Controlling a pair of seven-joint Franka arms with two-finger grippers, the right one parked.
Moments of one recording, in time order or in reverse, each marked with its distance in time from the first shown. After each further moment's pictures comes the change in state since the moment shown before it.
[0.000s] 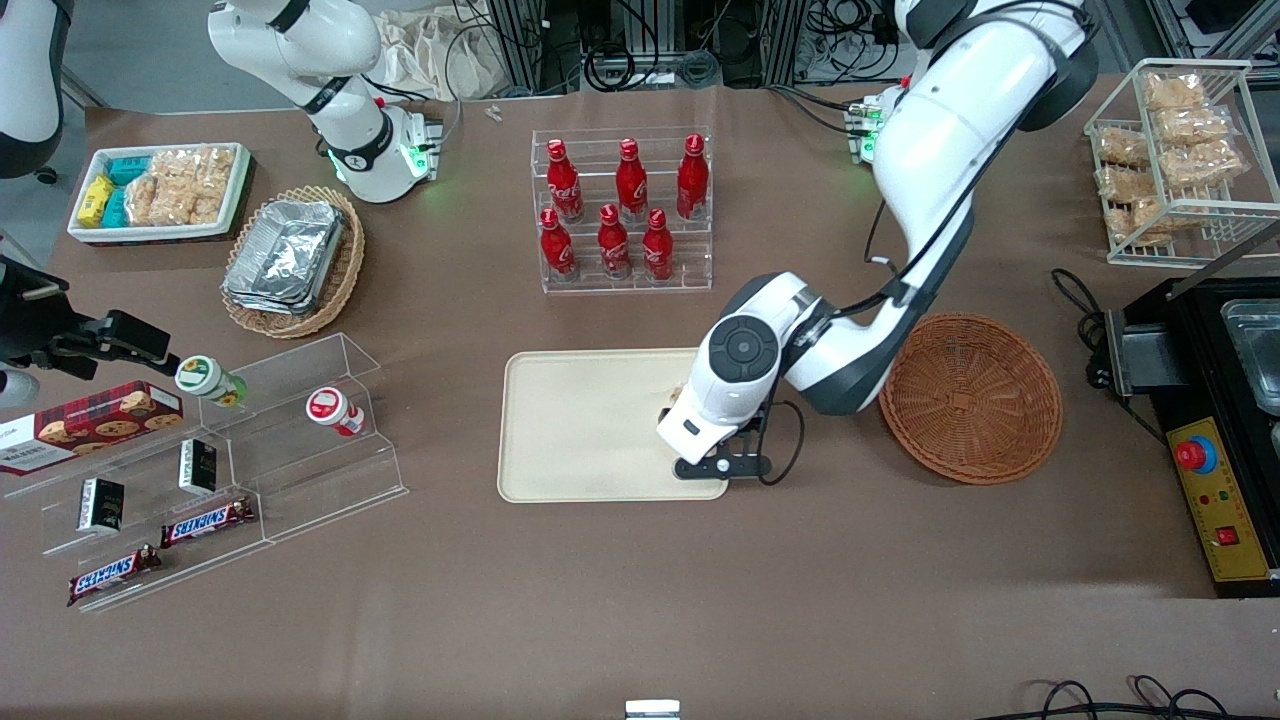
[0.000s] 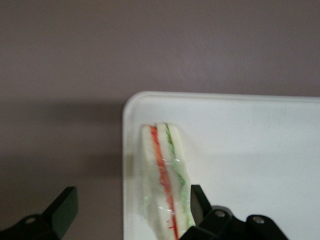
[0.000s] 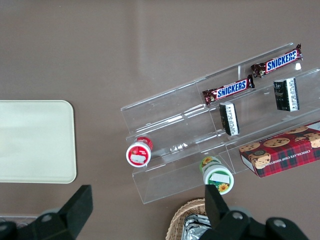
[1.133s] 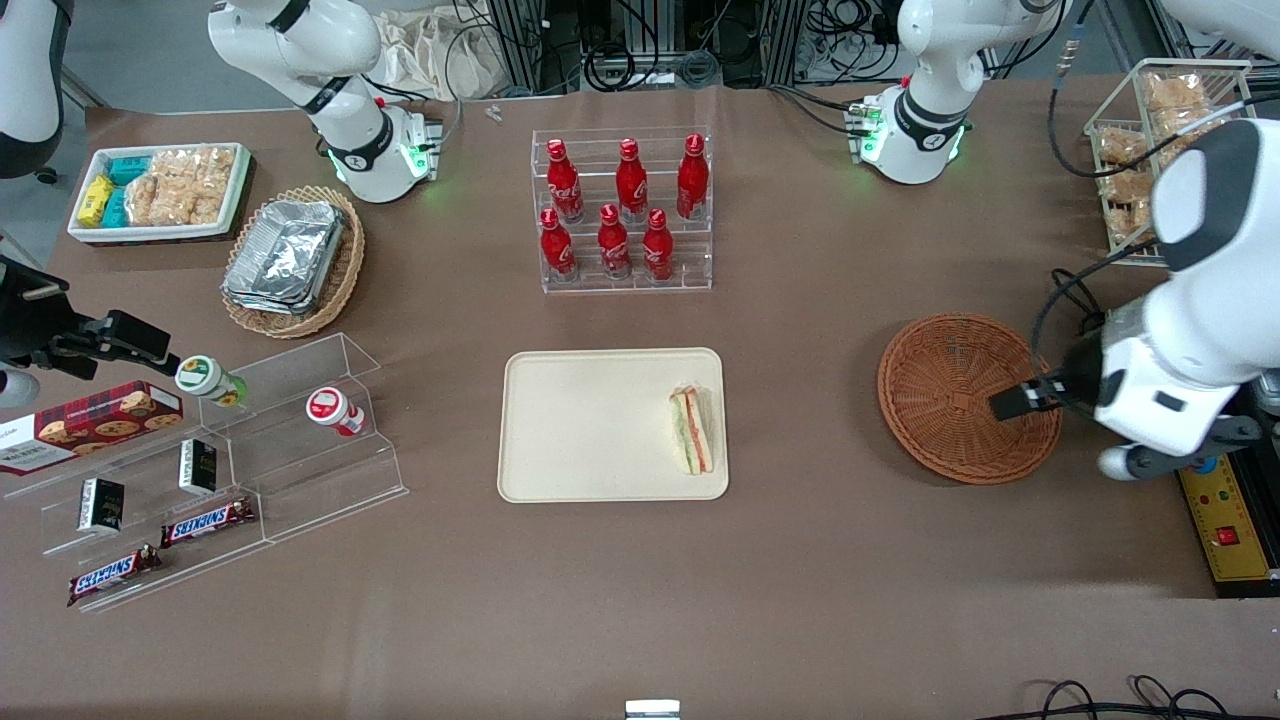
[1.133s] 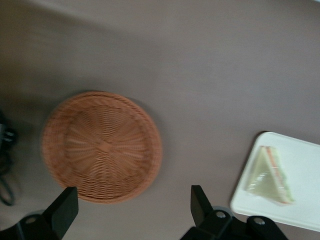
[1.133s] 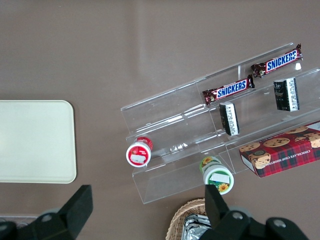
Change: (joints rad) arm 0.455 -0.422 0.122 -0.040 -0.264 -0.390 0.406
